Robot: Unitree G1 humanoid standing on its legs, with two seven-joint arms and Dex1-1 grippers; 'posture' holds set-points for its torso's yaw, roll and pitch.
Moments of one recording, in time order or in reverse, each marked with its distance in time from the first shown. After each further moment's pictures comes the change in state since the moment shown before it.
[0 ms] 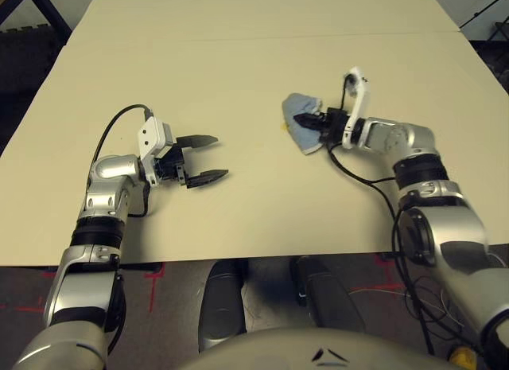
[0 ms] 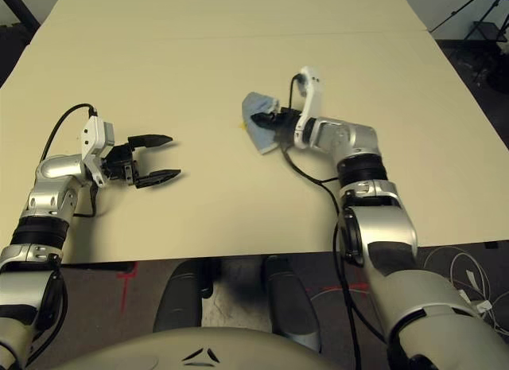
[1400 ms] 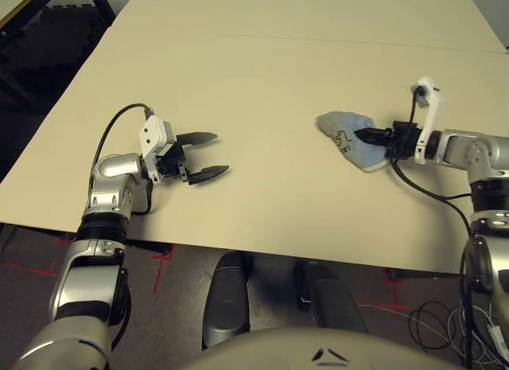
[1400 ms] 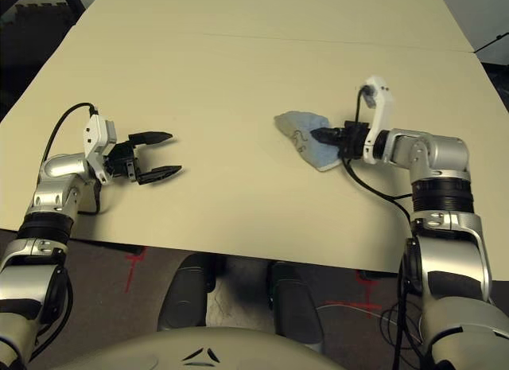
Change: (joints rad) left arm -0.070 -0.033 -0.008 0.116 0.022 -0.070 -0.003; right arm 0.261 -0.502 -0.127 -0.315 0.057 0.209 0.028
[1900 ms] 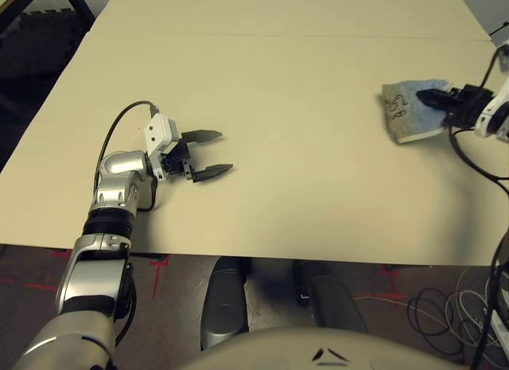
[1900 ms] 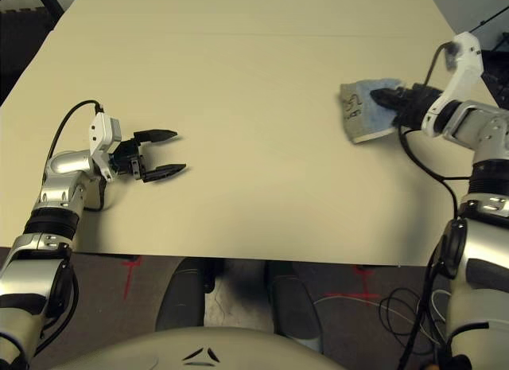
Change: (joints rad) left arm -0.025 -0.020 -0.005 0.020 0.003 -0.022 -0.009; right arm -0.098 -0.198 -0.108 0.178 -0.005 -0.084 -0.054
